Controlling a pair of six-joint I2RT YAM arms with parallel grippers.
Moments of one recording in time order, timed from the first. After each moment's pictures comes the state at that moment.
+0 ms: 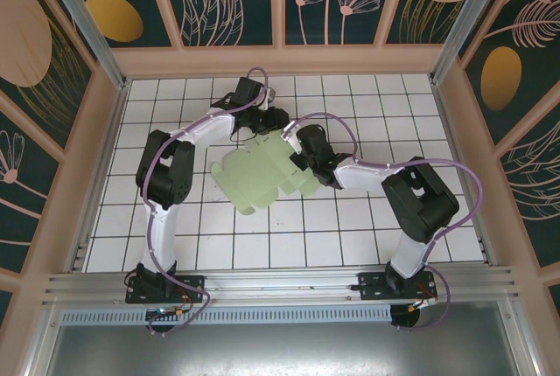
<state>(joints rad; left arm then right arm) -0.46 2.15 1.66 -0.34 0.49 -0.64 0.68 1.74 0.94 0.16 0.26 -0.32</state>
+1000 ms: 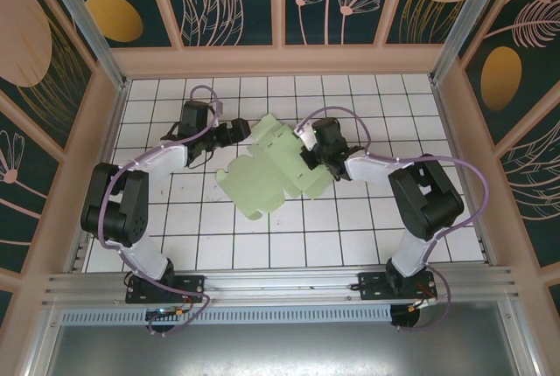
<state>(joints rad) -0.26 1.70 1.01 -0.03 0.37 -0.56 0.55 1.74 0.95 0.06 0.01 -0.28</state>
